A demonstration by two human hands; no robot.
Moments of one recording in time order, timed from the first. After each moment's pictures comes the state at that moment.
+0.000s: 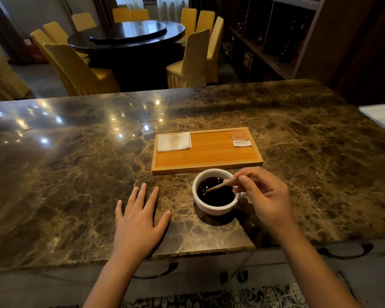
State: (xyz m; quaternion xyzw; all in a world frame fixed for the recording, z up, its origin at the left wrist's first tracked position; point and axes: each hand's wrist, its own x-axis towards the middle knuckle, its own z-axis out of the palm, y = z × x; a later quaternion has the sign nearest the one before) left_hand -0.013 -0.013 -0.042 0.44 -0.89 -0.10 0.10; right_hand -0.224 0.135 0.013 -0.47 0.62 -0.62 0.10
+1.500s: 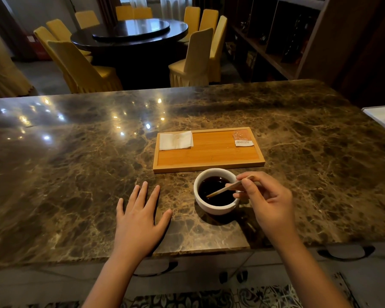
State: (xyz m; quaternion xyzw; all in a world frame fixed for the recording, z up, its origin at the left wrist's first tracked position) left_hand -0.014 -0.012 -0.041 0.44 -0.89 -0.10 0.10; right_hand -0.212 0.140 0.013 -0.44 0.60 -0.66 0.11
